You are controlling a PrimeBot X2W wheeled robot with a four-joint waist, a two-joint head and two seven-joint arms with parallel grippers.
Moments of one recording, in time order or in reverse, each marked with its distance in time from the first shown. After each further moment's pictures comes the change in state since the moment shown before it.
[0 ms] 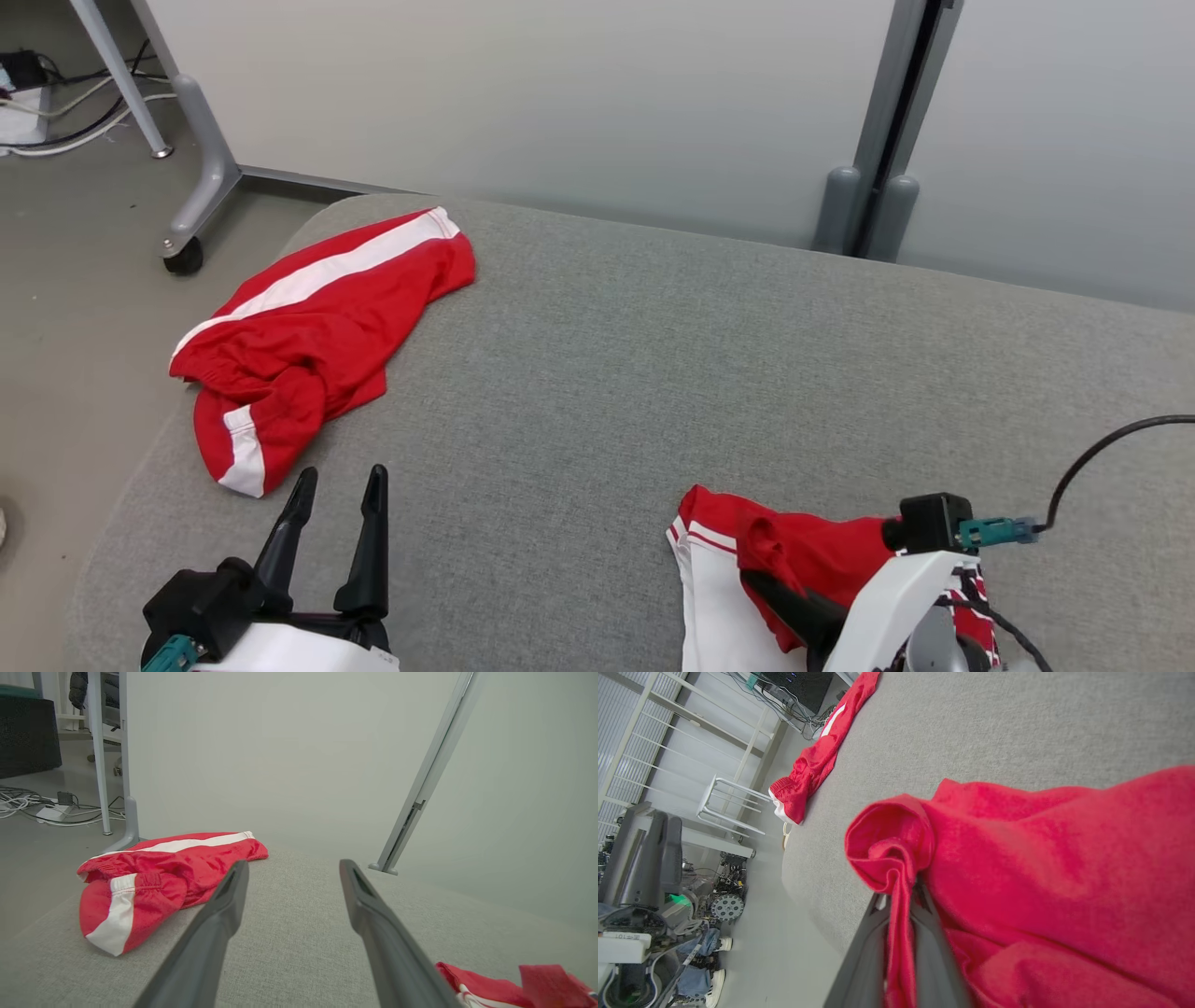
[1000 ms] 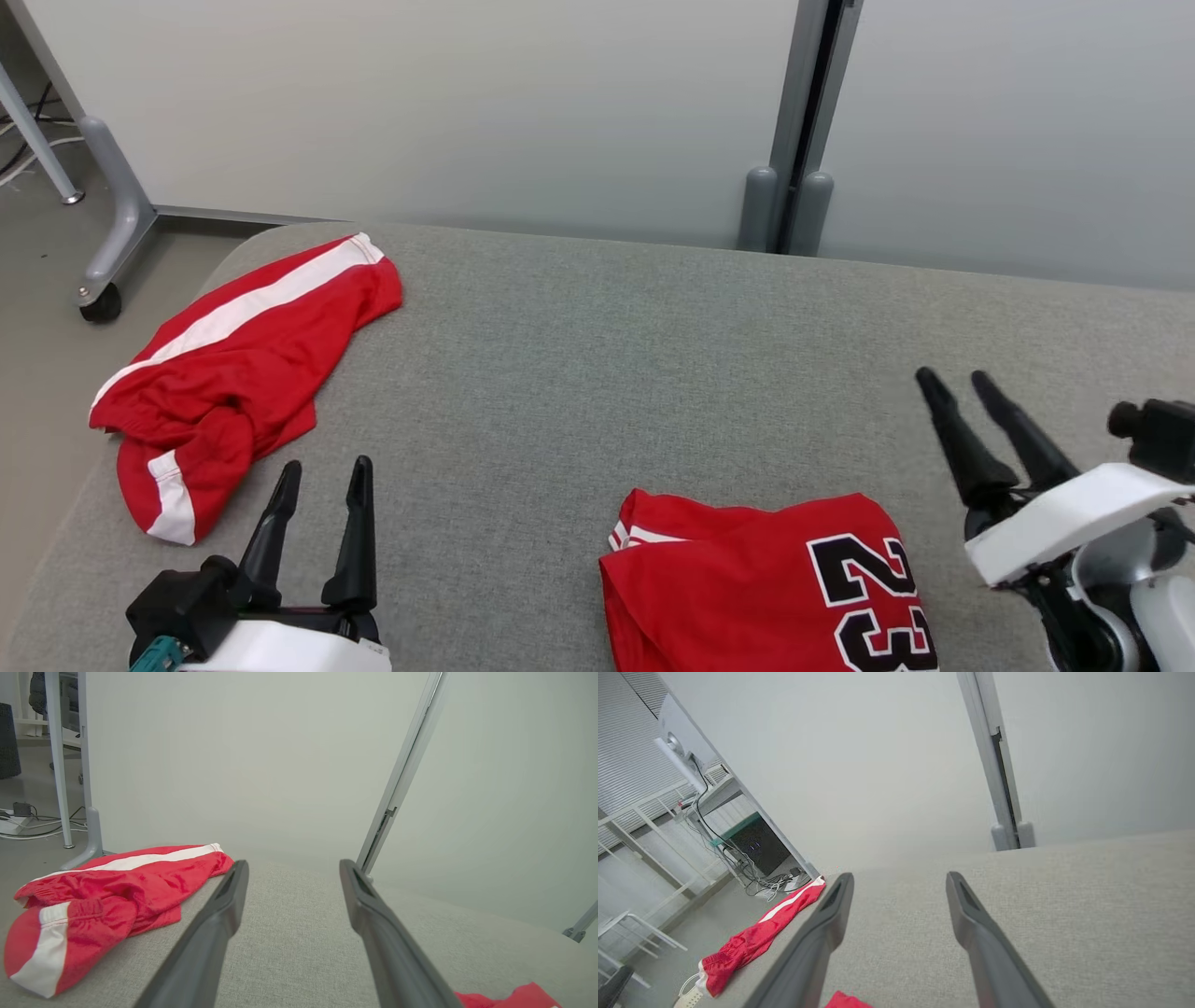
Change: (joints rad) left arm -0.004 -0.009 0.023 0.004 -0.004 0.003 -0.019; right arm -0.097 -0.177 -0.096 -0.058 -0.066 0.000 -0.419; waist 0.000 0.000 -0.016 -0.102
